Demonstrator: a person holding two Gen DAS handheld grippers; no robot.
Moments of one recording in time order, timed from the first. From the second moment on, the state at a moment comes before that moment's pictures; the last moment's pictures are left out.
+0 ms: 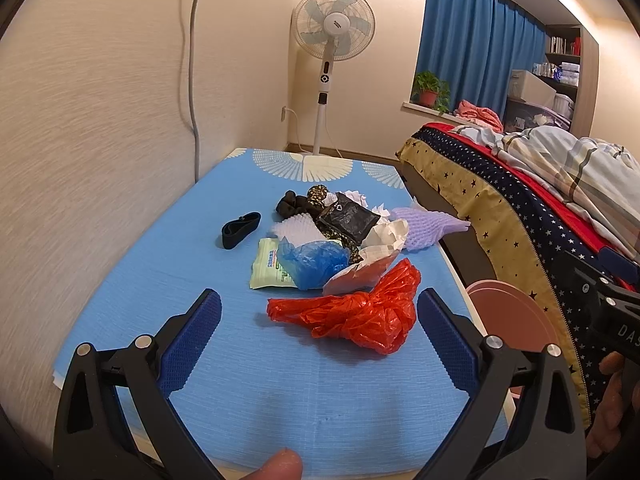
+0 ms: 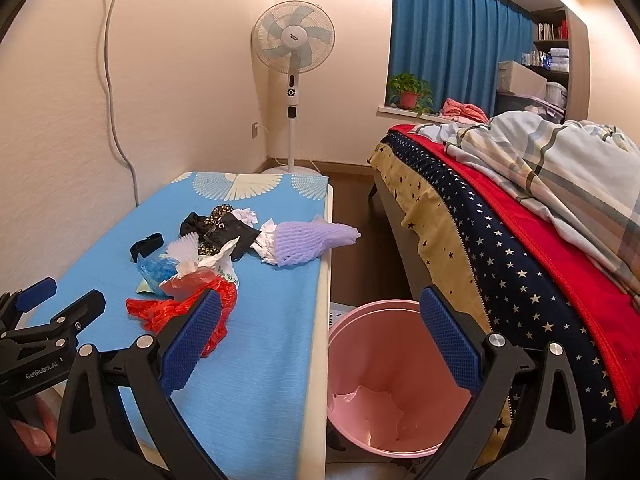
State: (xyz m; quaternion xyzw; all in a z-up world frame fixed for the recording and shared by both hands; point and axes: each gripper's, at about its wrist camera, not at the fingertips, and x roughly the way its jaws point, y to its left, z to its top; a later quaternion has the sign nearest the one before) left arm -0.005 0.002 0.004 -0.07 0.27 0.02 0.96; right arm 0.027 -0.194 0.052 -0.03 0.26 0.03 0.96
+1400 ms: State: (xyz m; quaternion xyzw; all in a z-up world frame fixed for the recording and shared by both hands) left arm -0.004 0.007 0.003 -0.09 0.27 0.03 0.96; right arm 0.029 -0.191 0.054 -0.02 0.27 0.04 0.96
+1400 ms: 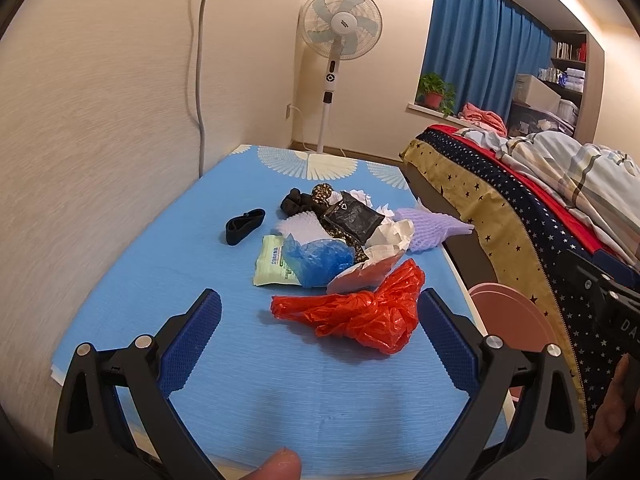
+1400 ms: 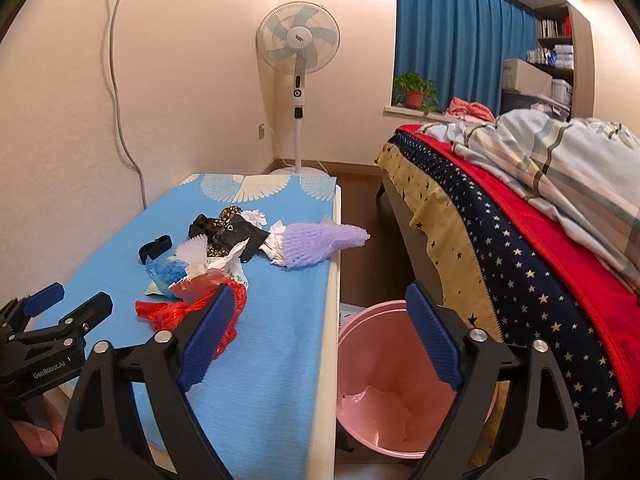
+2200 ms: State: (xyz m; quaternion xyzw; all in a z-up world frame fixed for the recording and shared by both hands) left arm 0.053 -0.024 -0.068 -0.14 0.35 0.01 0.93; right arm 0.133 -0.237 0.020 0.10 0.30 0.04 0.95
